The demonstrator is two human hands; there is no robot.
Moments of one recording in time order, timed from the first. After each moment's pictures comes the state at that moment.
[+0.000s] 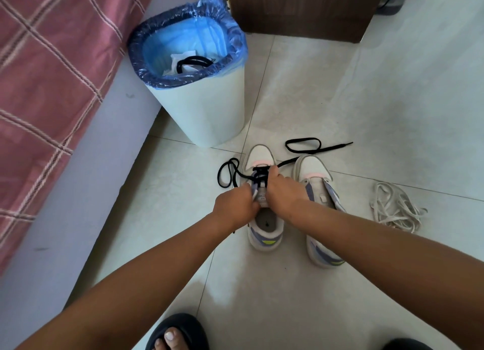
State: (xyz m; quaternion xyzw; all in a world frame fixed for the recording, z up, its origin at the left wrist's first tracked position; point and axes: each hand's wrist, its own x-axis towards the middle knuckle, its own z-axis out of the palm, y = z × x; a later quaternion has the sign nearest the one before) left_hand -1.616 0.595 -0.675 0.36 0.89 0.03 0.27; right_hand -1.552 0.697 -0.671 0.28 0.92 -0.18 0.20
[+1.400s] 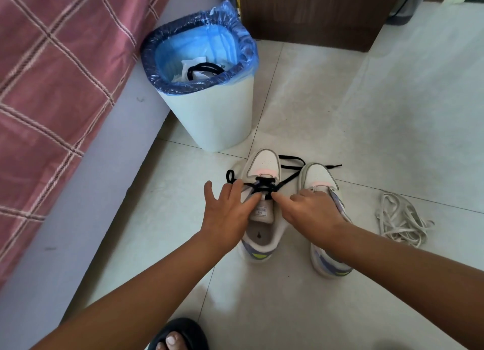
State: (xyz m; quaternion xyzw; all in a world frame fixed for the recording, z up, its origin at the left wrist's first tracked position) left_hand -1.616 0.558 -0.677 0.51 0.86 -0.06 -0.05; right_hand -1.506 0.715 -0.664 0.06 1.00 -0.01 0.03
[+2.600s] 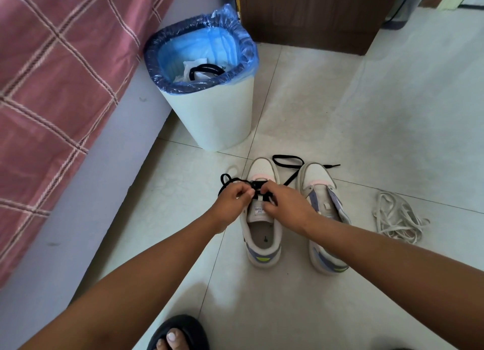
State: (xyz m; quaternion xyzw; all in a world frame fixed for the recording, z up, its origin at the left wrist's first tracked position) left_hand -1.634 0.577 -0.682 0.20 0.76 0.47 0.40; right_hand -1.535 0.699 -0.672 0.21 0.90 -0.35 0.11
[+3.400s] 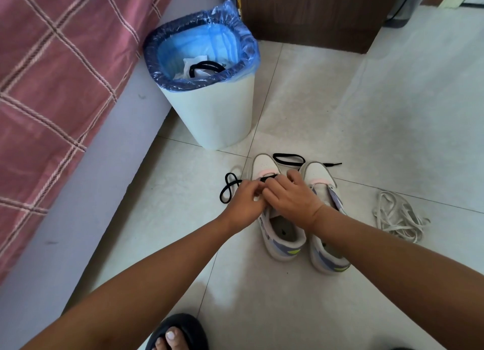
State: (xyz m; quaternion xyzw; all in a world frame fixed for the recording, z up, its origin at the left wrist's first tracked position) left_hand -1.612 0.593 -0.667 0.27 0.81 0.39 0.35; right_hand -1.535 0.721 -0.703 -0.09 0.96 0.09 -0.26
